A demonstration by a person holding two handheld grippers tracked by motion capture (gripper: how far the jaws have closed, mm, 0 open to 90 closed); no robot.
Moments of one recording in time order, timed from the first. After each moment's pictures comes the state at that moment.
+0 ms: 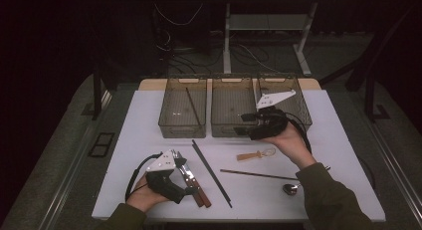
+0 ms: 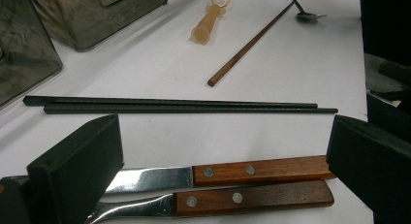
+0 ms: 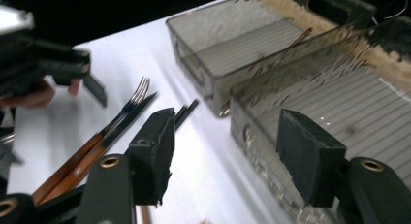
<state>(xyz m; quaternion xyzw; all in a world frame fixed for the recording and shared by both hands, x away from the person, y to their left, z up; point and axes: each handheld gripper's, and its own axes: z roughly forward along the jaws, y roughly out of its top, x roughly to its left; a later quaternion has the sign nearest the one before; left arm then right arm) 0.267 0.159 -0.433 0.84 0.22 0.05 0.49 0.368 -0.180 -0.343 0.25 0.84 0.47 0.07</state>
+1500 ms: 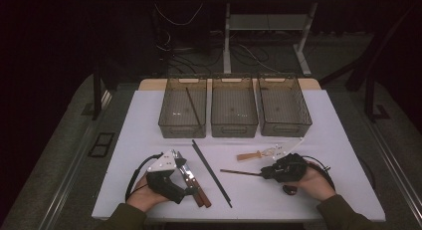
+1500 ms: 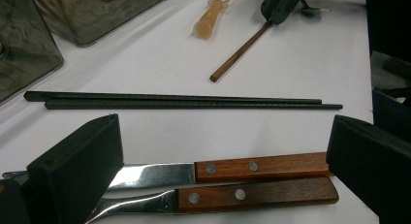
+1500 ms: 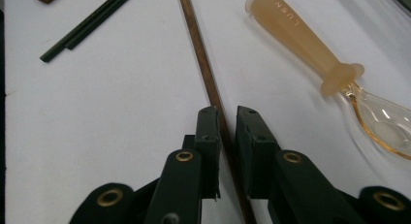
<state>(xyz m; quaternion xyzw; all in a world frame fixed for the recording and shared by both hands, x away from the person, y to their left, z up) 0.267 0.158 -0.434 0.85 0.22 0.06 0.48 0.302 -0.234 -0.439 0.22 0.91 0.34 0.02</state>
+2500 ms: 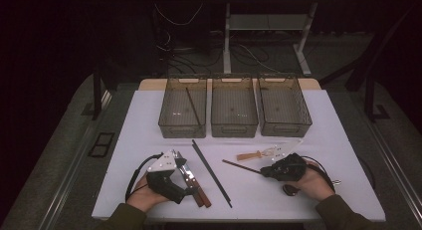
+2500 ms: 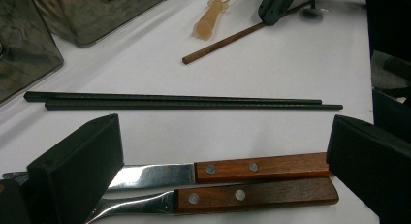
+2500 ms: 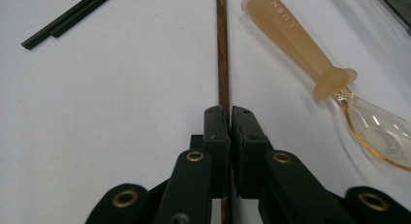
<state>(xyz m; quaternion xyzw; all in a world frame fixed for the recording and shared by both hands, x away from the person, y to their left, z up) 0.267 0.158 -0.434 0.85 0.22 0.06 0.48 0.304 -0.235 -0.443 0.19 0.92 0.33 0.04</state>
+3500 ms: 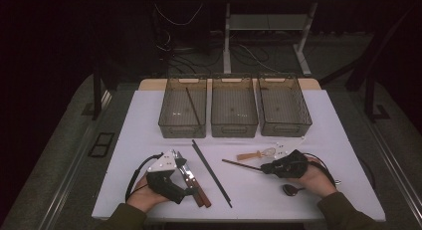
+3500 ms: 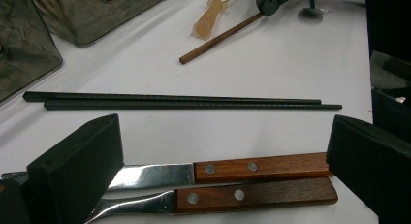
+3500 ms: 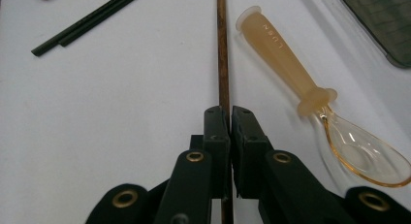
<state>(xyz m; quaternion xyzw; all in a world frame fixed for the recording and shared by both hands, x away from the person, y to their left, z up) 0.267 0.158 -0.434 0.85 0.22 0.06 0.48 0.310 -0.240 -0.436 0.16 0.92 0.35 0.05</state>
